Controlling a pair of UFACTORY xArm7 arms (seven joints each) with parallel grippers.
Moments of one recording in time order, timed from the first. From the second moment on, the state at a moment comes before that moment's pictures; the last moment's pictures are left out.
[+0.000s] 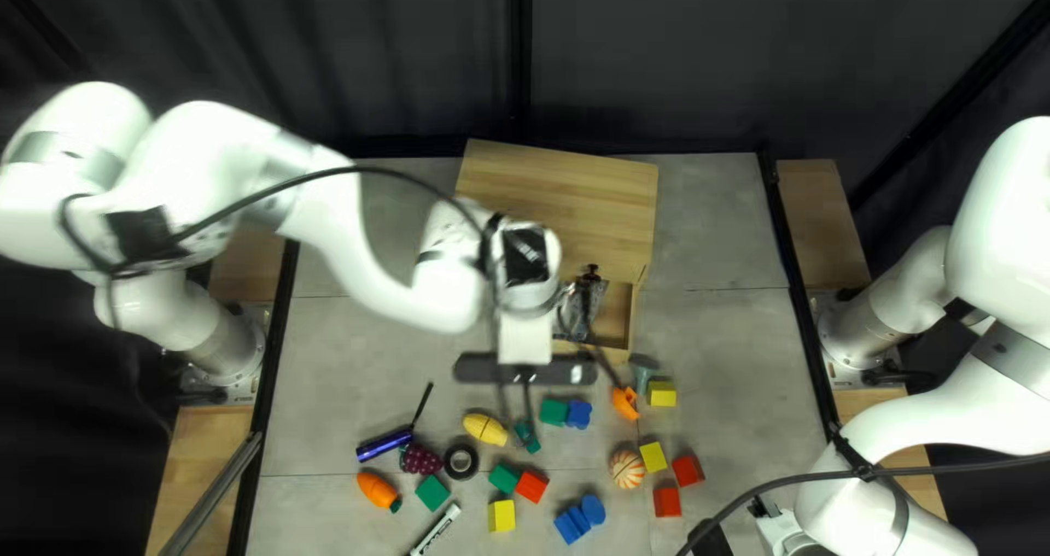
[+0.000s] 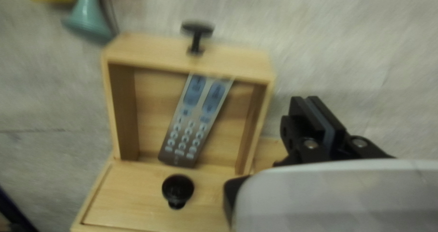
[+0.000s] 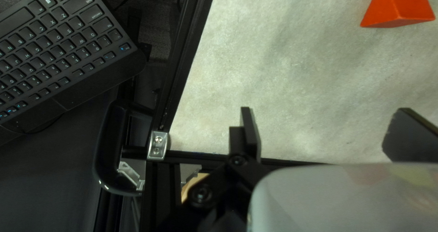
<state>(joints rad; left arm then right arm) 0.02 0.08 -0.33 1.02 0.22 0.92 1.32 0.76 0.16 0.17 1.04 -0.06 1.17 0.63</state>
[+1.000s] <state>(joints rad) -0.17 0.11 -0.51 0.96 0.22 0.92 1.31 0.76 0.16 0.17 1.04 -0.06 1.17 0.63</state>
